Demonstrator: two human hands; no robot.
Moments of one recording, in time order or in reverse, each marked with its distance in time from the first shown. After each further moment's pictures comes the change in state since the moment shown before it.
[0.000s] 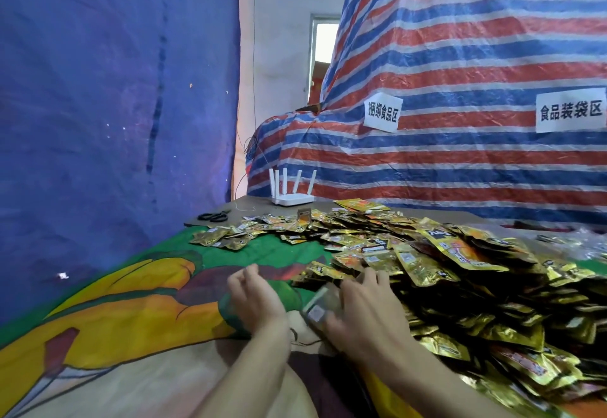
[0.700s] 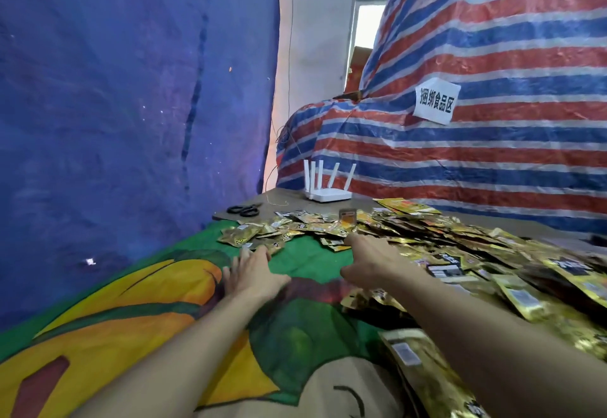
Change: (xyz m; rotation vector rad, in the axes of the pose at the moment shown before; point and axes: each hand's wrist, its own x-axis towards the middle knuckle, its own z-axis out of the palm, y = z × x) left_hand 0.191 -0.012 0.027 1.406 -0.412 0.486; right_hand 0.201 -0.029 0.066 -0.038 -0.270 -0.043
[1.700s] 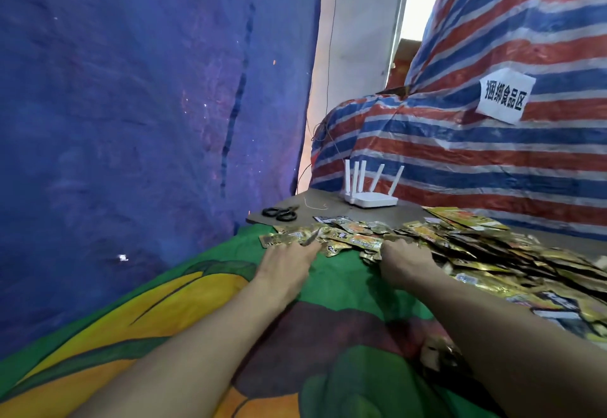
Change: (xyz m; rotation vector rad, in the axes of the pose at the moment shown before) left_hand 0.091 -0.028 0.005 0.410 0.163 0.505; right_hand 0.138 -0.015 0.052 -0.324 0.059 -0.026
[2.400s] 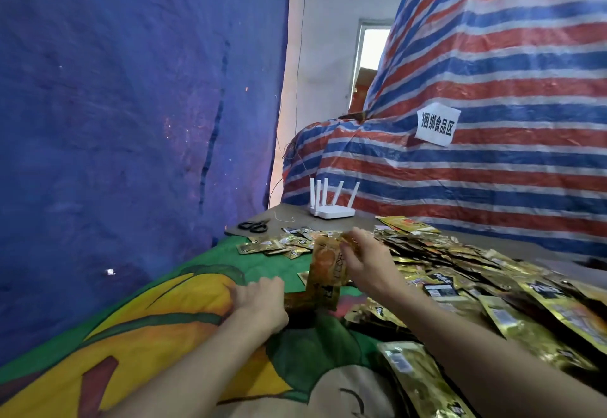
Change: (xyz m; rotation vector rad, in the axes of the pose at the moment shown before) left_hand -0.105 0.069 -0.096 0.021 -0.374 -0.264; right_hand -0.172 0.019 -0.086 0.915 0.332 -0.152
